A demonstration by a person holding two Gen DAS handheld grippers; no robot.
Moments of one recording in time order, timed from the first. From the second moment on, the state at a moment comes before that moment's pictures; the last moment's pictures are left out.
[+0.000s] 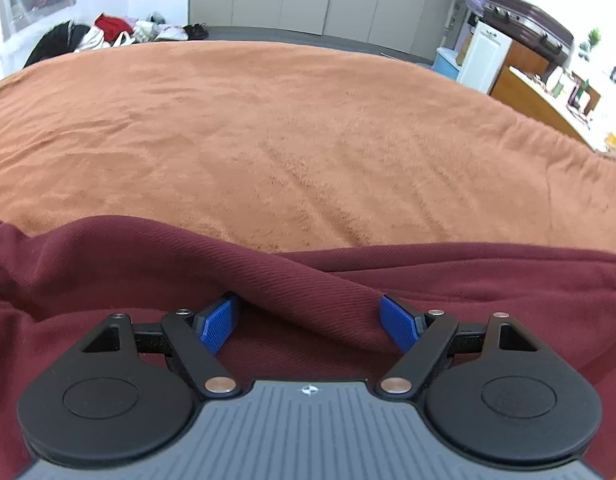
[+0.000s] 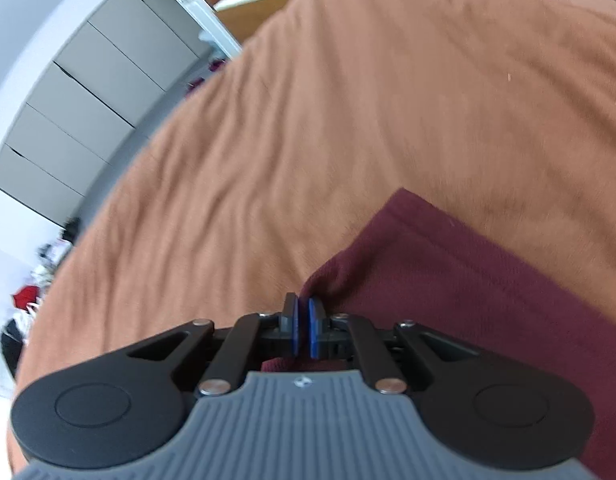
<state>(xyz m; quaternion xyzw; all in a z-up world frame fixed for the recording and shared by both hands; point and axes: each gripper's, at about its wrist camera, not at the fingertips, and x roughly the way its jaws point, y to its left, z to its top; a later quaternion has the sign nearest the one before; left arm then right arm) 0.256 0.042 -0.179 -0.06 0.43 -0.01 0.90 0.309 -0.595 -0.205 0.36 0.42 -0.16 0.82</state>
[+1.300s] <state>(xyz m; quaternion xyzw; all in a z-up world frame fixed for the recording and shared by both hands) 0.267 -0.084 -0.175 -0.05 0.39 -0.14 0.91 0.318 -0.348 -0.212 0.19 0.43 0.04 0.88</state>
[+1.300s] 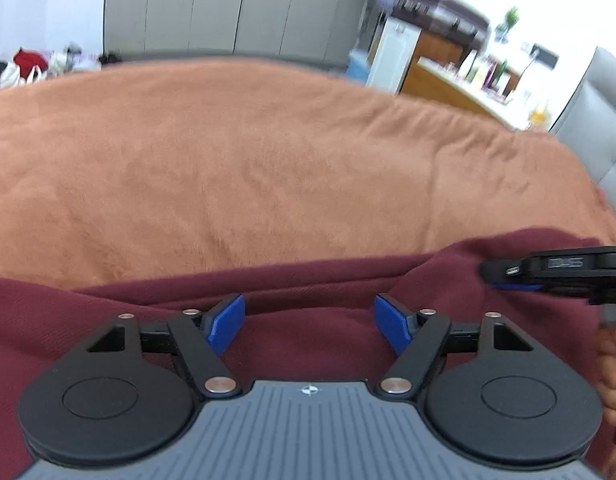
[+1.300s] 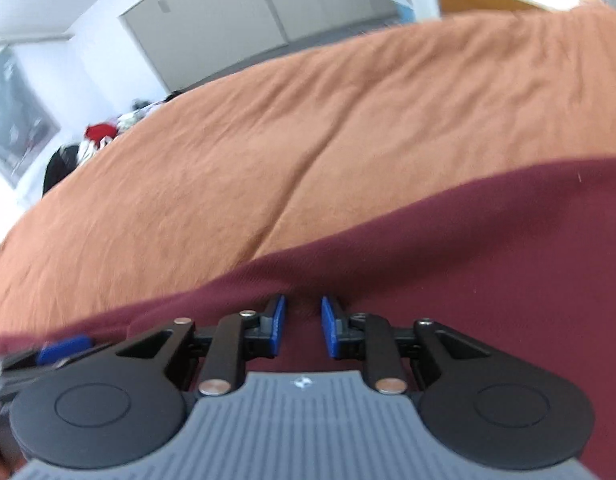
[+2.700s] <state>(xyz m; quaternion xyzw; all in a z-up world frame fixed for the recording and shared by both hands) 0.259 -0.019 -0.217 0.02 0.41 -0.05 0.91 0.289 -0.315 -0.227 0.03 0.44 0.00 0.90</state>
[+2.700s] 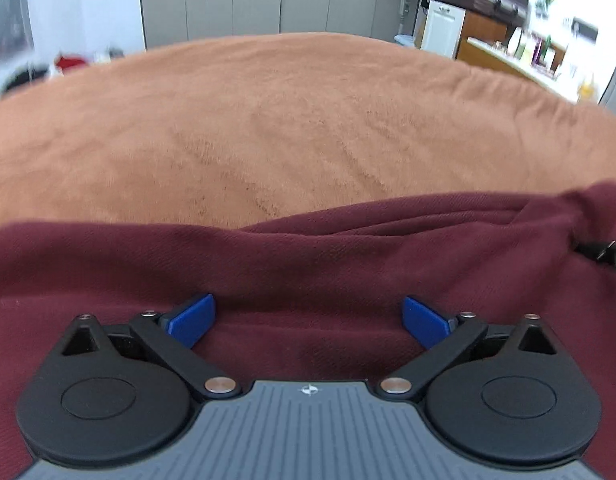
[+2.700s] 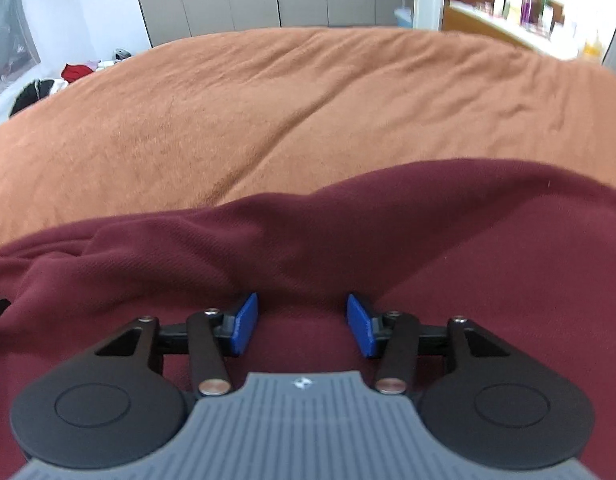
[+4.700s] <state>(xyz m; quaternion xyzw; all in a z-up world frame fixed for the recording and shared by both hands) 0.102 0.283 -0.210 -0.49 0.29 0.12 0.81 0.194 -0.105 -0.165 0.03 0.44 0.21 0.87</state>
